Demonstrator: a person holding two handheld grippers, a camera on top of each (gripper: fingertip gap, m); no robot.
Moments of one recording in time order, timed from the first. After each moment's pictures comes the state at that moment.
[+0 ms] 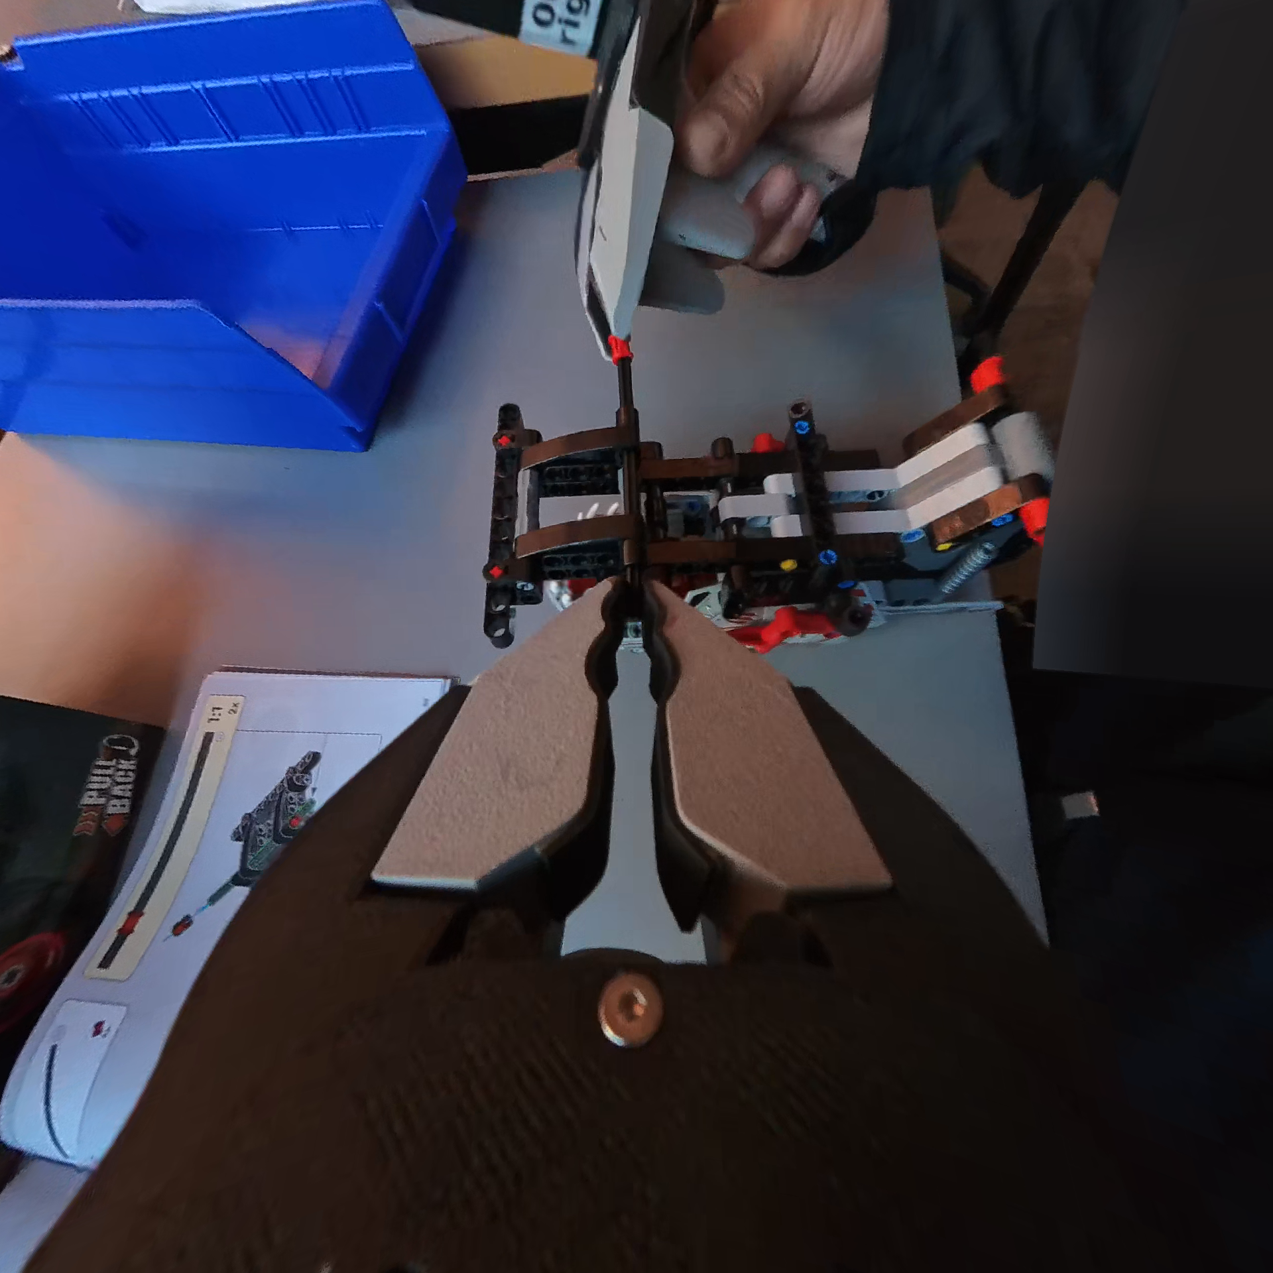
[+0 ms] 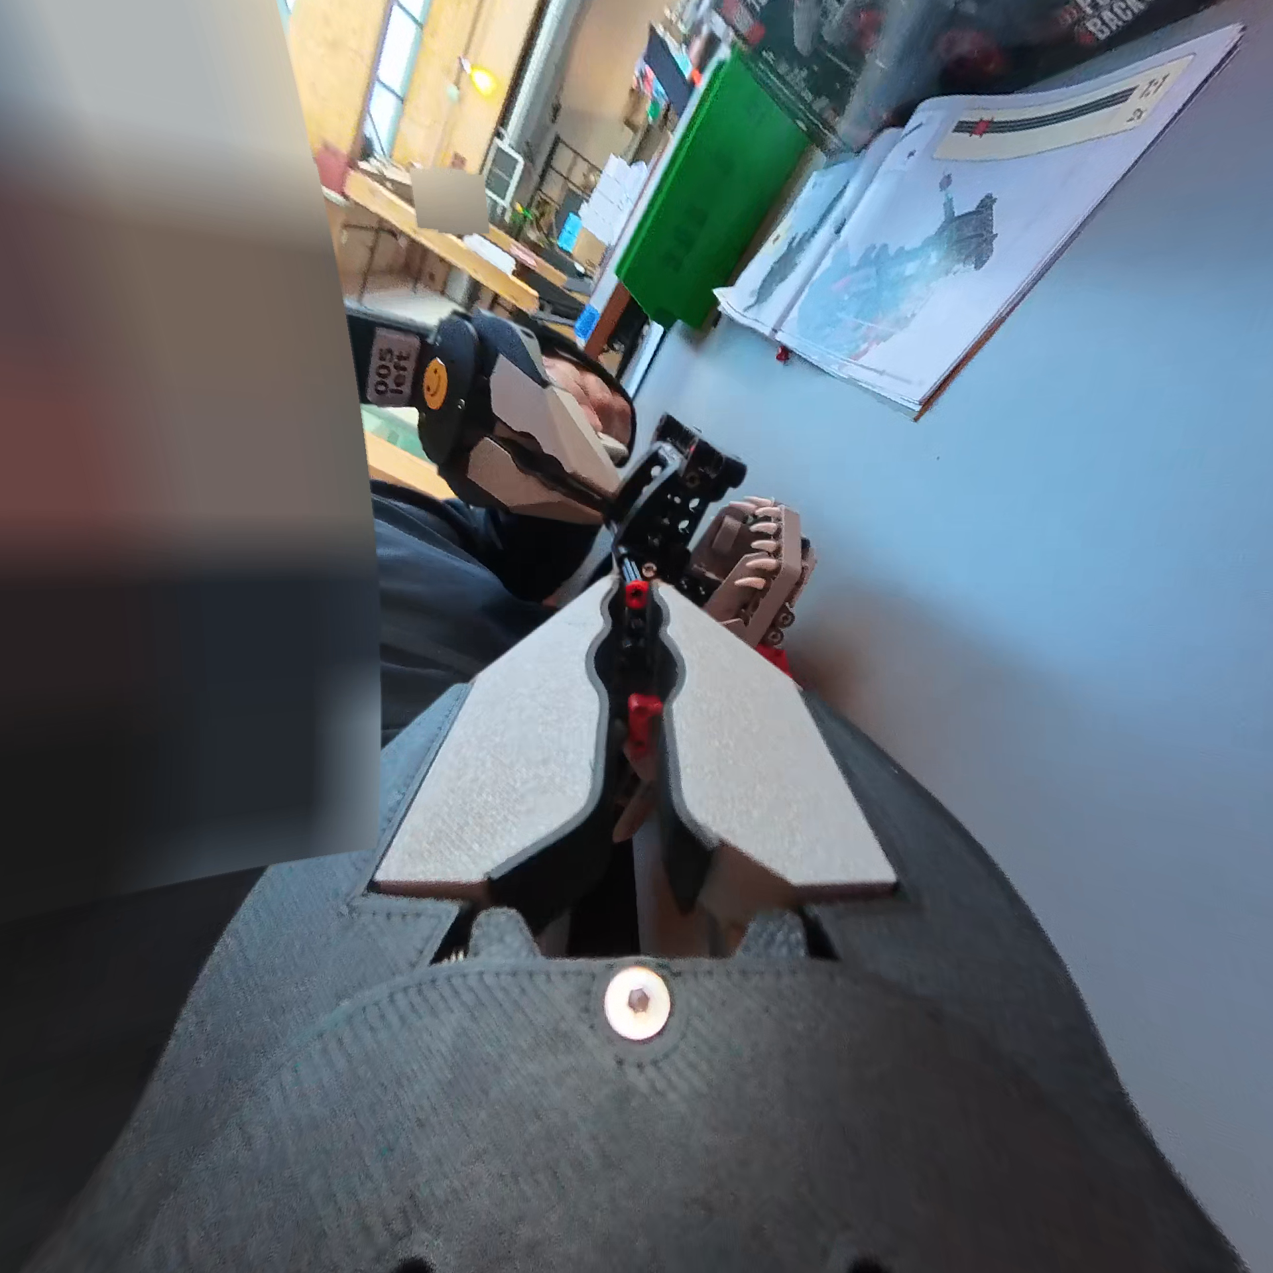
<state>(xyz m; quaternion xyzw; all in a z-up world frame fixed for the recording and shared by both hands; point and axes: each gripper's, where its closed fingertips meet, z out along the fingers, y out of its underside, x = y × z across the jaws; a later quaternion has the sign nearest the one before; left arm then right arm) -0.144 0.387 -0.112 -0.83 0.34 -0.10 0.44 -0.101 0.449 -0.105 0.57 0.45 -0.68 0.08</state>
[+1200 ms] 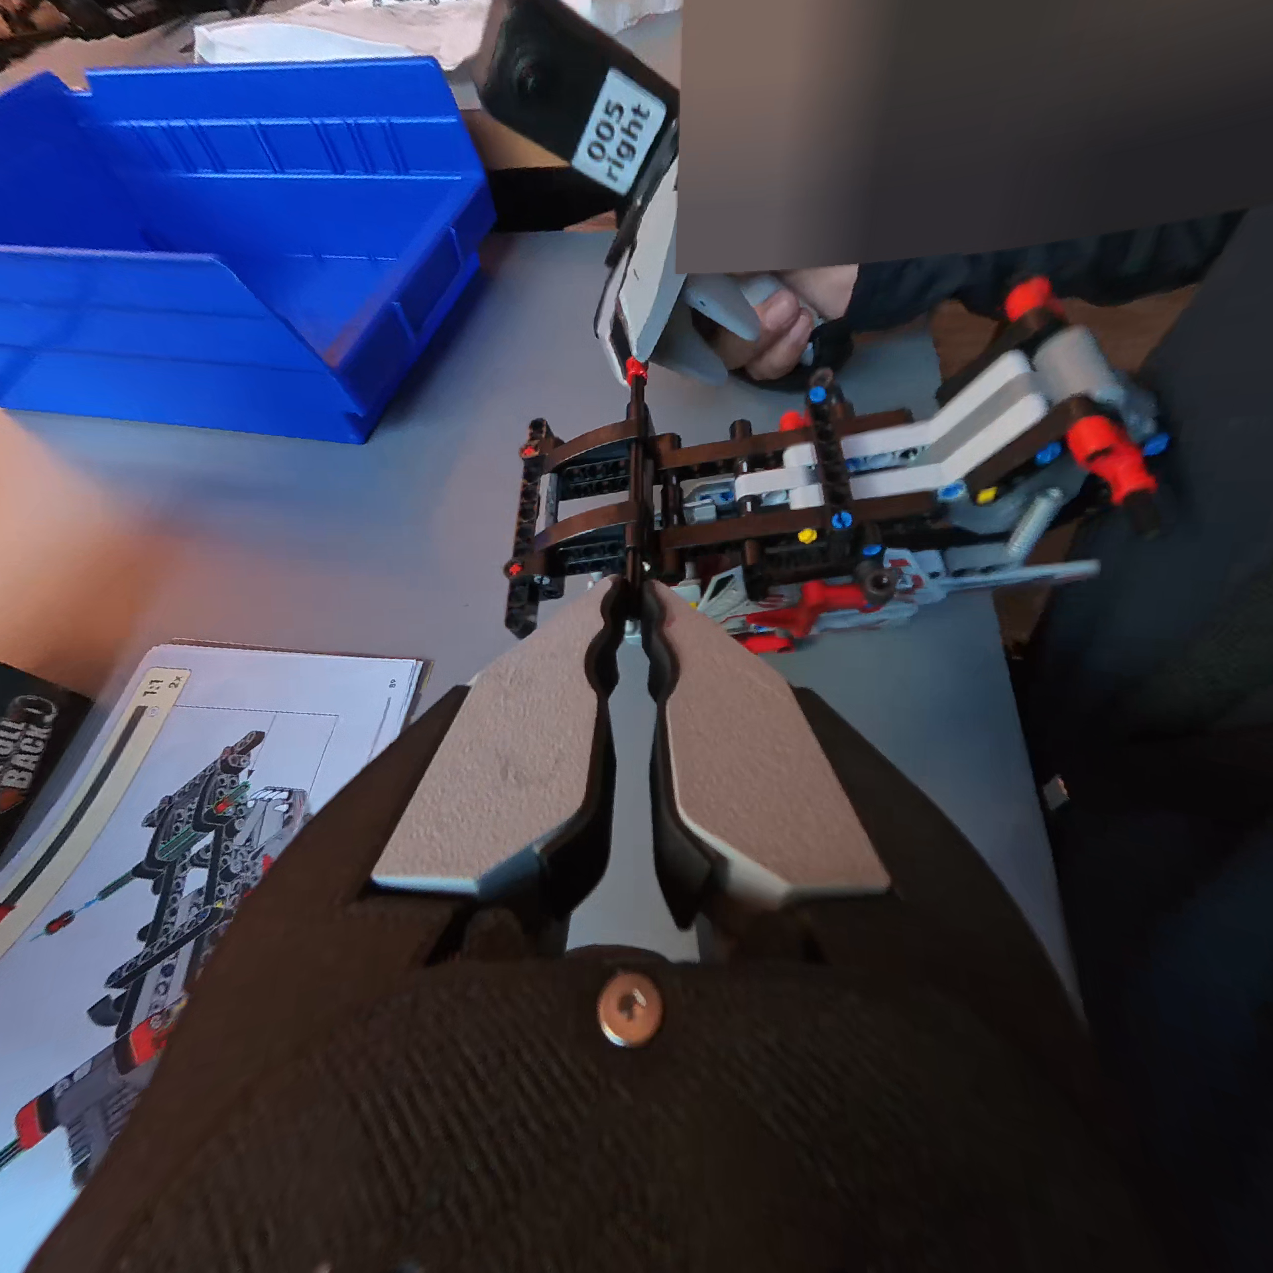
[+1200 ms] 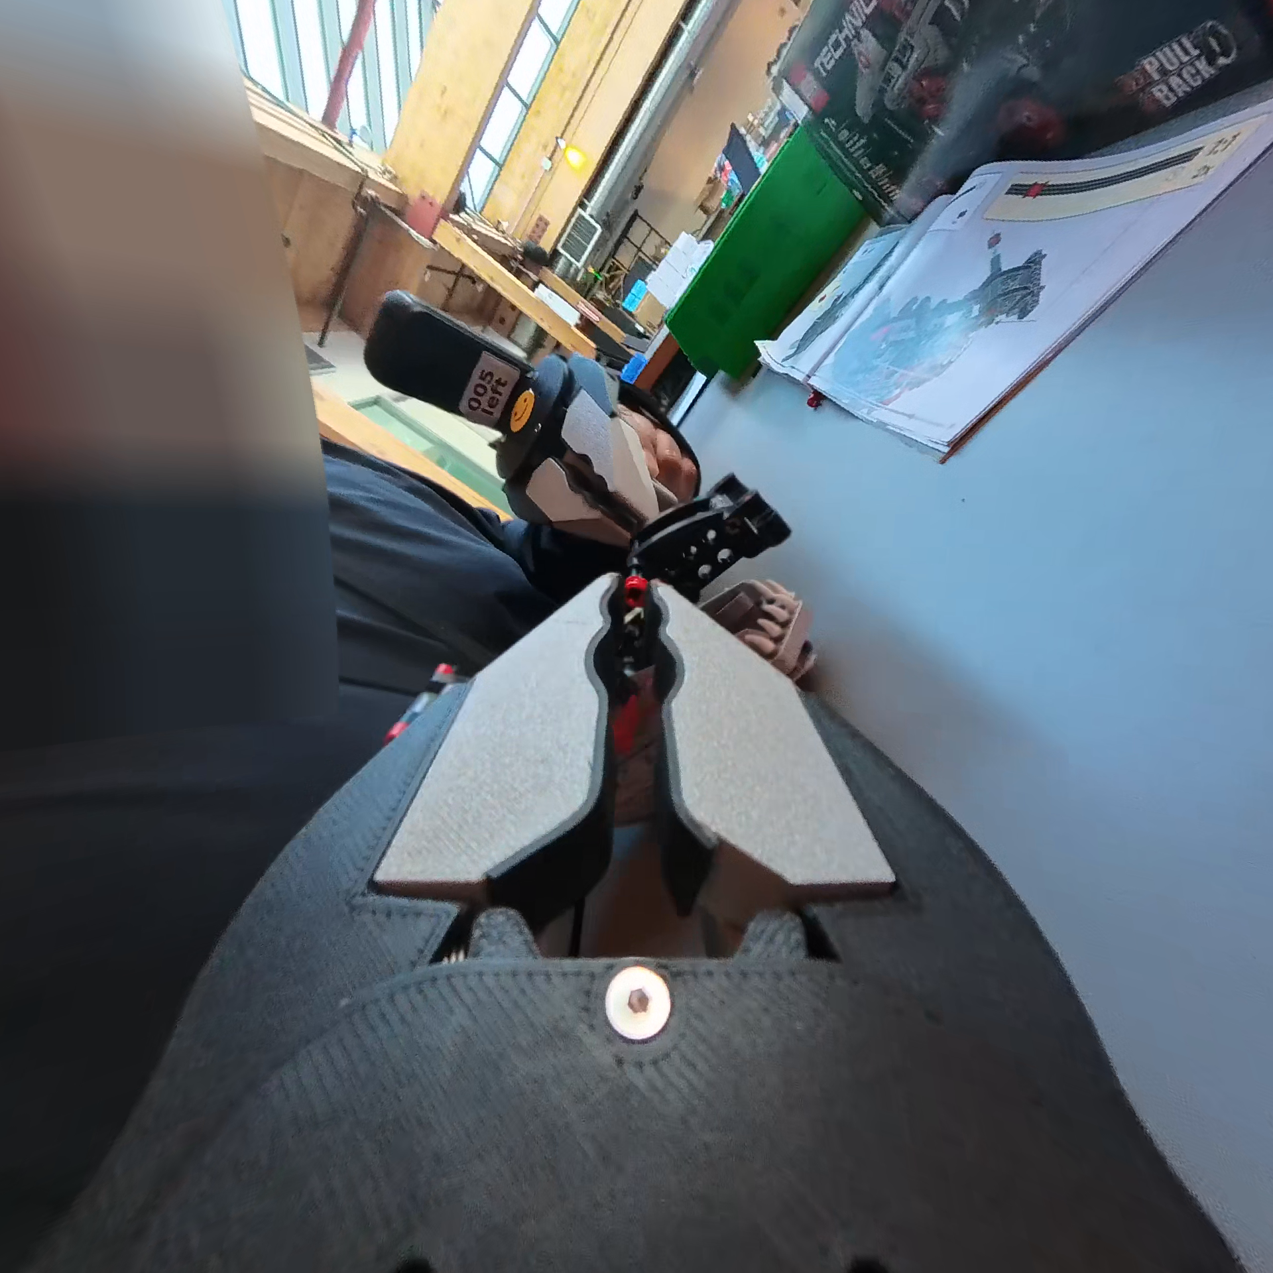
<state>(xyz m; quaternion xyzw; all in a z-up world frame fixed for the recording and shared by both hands) -0.151 0.380 -0.128 -0.80 0.30 -0.14 0.50 -0.110 0.437 -0.116 0.52 0.44 -0.73 0.05</state>
